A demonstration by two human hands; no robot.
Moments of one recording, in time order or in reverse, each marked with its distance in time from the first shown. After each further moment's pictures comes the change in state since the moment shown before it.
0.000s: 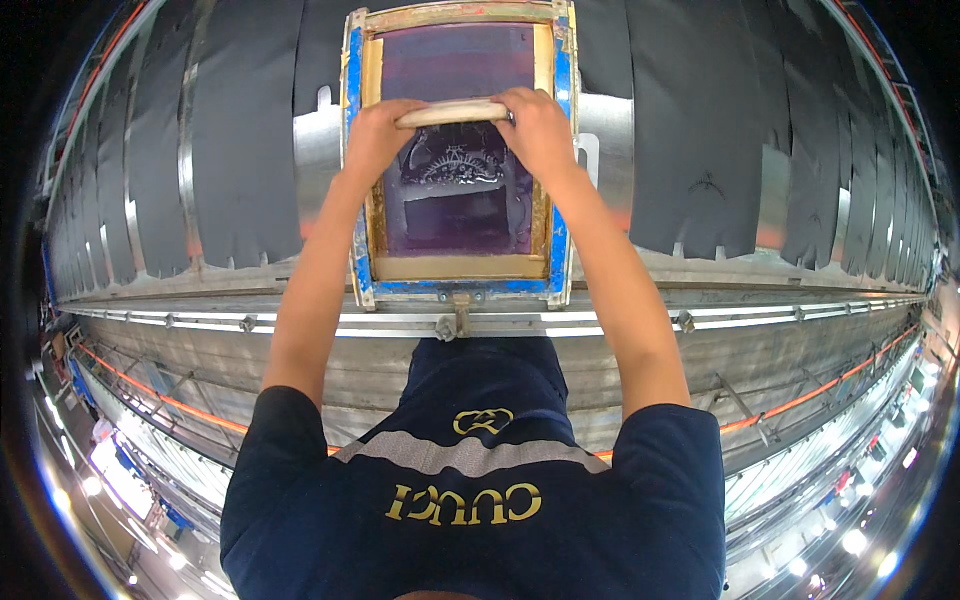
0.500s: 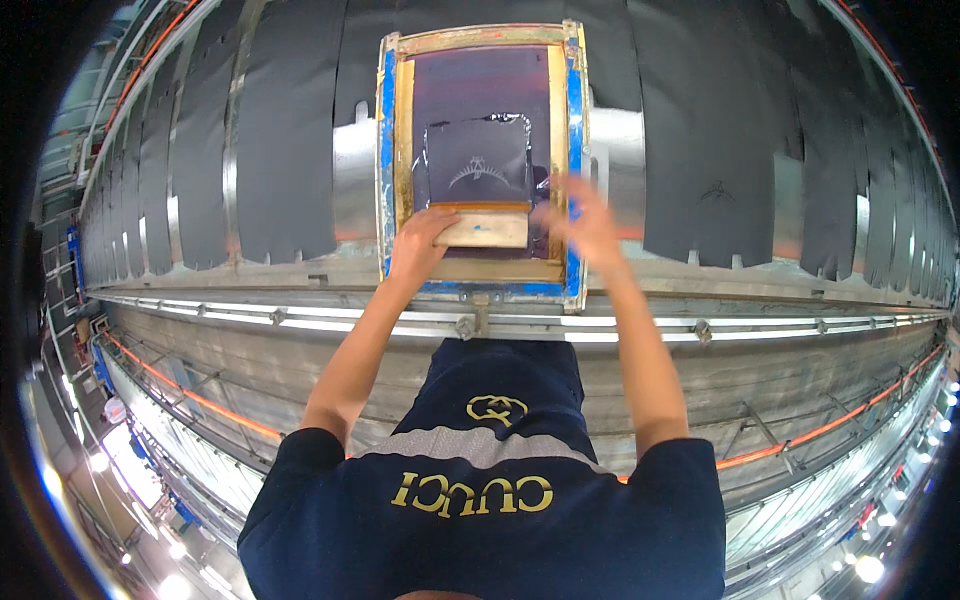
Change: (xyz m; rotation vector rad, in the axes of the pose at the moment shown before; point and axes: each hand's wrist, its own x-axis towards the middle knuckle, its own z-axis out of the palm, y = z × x) left_hand -0.152 0.046 0.005 0.036 -0.032 0.003; right_hand -0.132 0.008 -0.030 0.495 -0.063 0.378
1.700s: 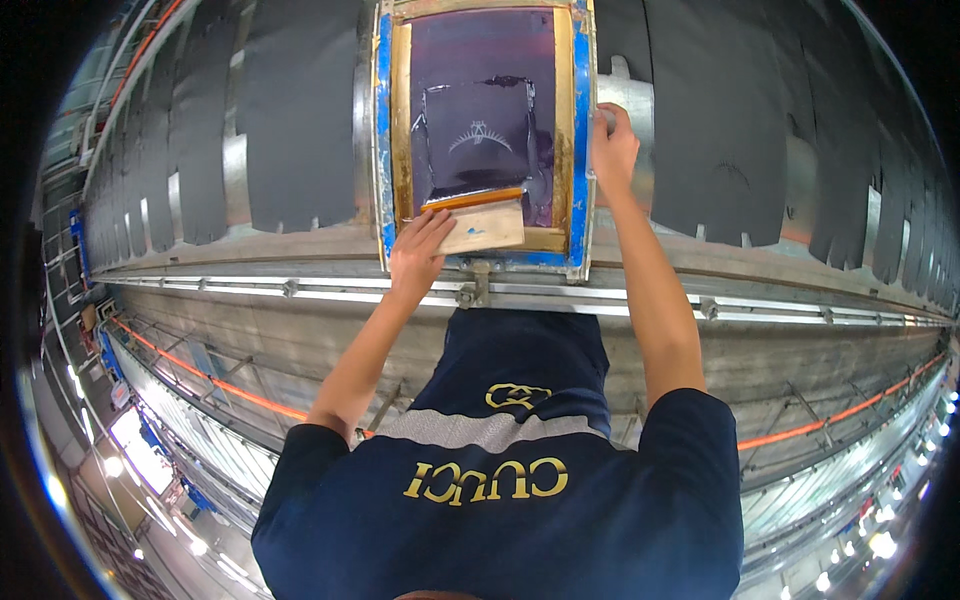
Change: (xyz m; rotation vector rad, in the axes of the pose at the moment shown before) left_hand -0.189 -0.317 -0.270 0.110 -0.031 0.008; right_hand 0.114 -0.150 0.404 -0.149 0.458 0.151
